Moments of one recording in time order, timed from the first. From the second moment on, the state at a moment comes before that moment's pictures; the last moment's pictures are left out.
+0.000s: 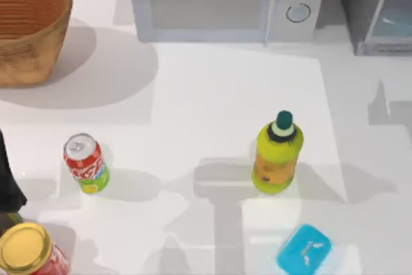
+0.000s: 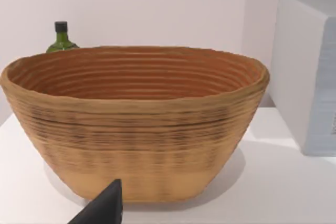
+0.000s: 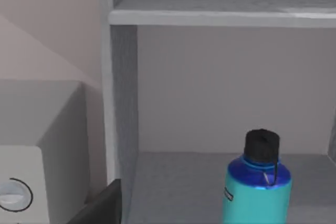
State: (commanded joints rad) left arm 0.00 0.00 0.00 0.00 0.00 0.00; right arm -0.11 0.93 0.45 0.52 -0.09 0.00
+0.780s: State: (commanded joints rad) left arm 0.00 0.00 0.00 0.00 0.00 0.00; right arm -0.22 2.08 0.94 1.07 -0.19 0.00
